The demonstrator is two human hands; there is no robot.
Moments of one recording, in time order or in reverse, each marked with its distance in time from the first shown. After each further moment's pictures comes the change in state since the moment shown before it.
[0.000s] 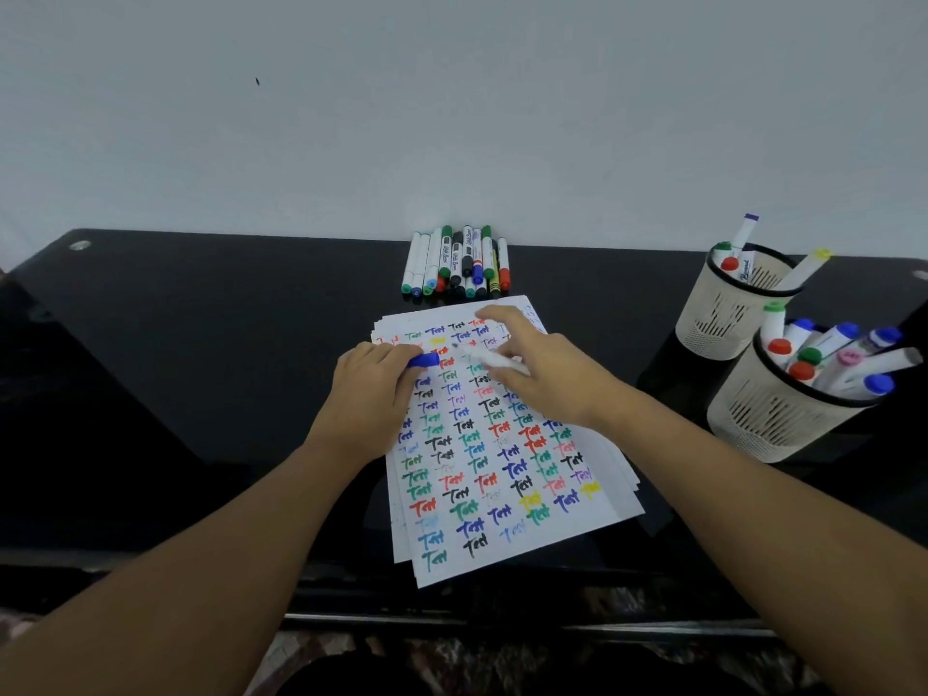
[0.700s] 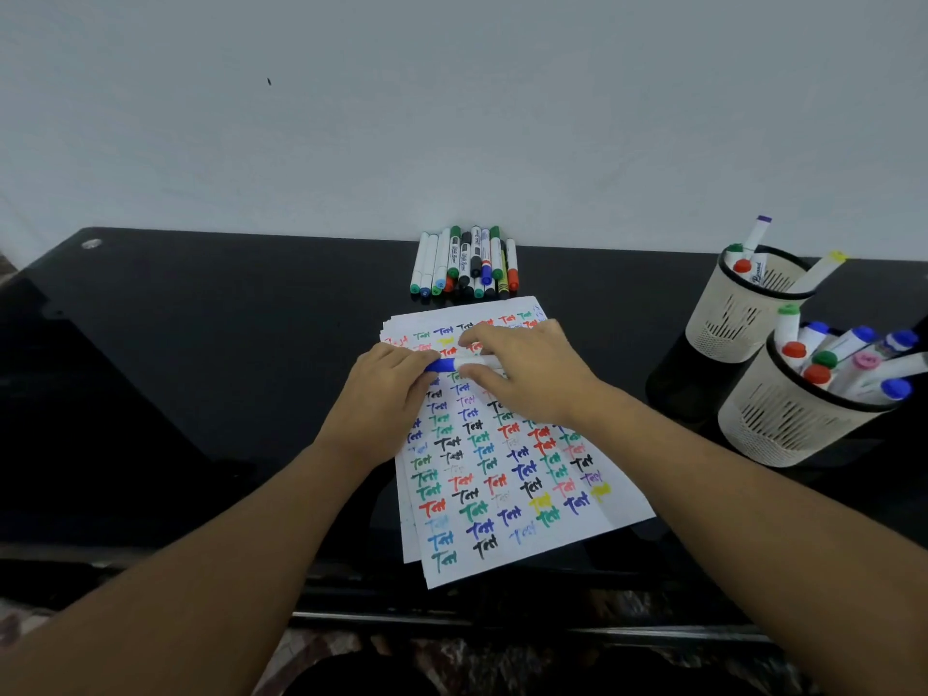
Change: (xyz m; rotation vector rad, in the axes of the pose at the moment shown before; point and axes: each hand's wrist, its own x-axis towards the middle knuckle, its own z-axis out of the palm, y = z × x) left_hand -0.005 0.000 -0.003 -0.005 0.042 0.163; right_hand 0.025 -0.015 0.019 -0.306 0.112 -0.112
